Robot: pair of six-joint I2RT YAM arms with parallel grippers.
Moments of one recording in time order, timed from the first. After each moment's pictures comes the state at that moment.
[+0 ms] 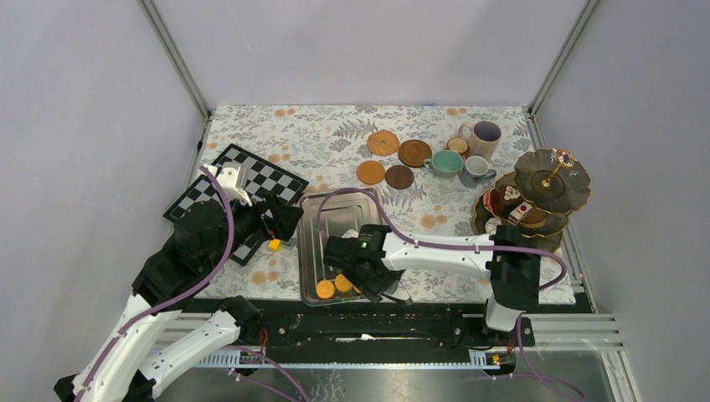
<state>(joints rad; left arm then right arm) -0.67 0.60 1.04 -0.73 -0.16 -0.45 1.29 1.74 1.36 -1.21 0.19 0.47</state>
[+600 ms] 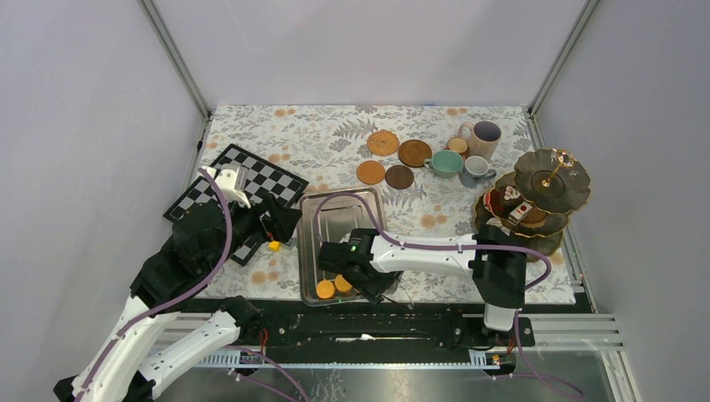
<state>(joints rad) -0.67 0.59 1.04 -0.75 -0.17 -0.44 1.31 1.82 1.39 -1.24 0.23 0.49</state>
